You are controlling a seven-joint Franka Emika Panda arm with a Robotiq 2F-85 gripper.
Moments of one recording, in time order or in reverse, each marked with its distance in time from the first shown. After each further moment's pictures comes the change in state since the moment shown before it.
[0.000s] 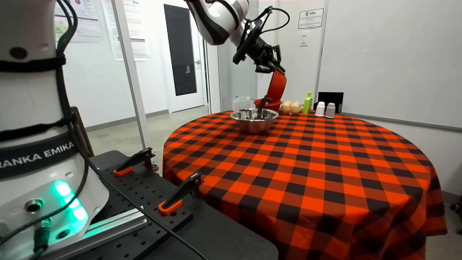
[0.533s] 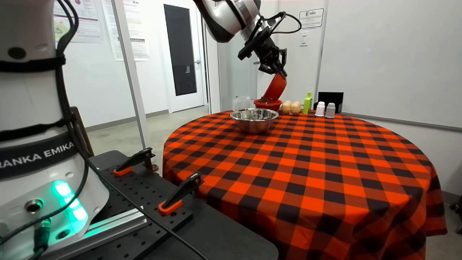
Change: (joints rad) arm -0.017 0.041 -0.051 0.061 0.354 0.110 -0.218
